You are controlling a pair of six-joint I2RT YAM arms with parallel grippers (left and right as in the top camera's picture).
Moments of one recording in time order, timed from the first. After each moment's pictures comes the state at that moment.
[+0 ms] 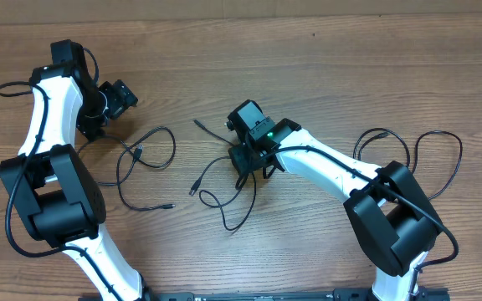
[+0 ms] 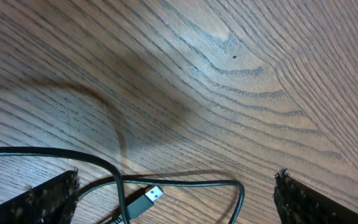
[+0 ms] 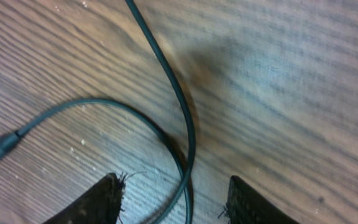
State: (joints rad) left arm 0.24 2.07 1.68 -0.99 0.16 -0.51; right arm 0.69 1.96 1.33 -0.58 -0.07 0.22
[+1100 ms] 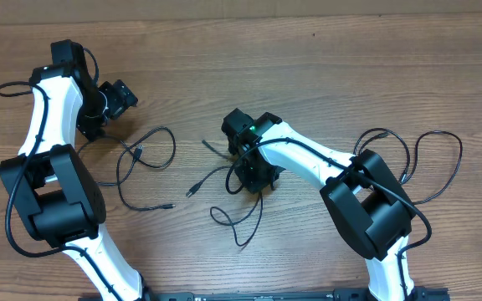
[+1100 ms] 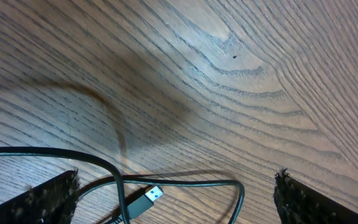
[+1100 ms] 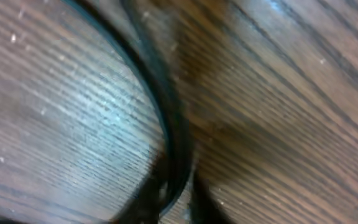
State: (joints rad) left arm 0.24 2.07 1.68 -0.99 0.16 -0.51; right arm 0.71 2.11 1.48 -1.00 -0.07 0.11
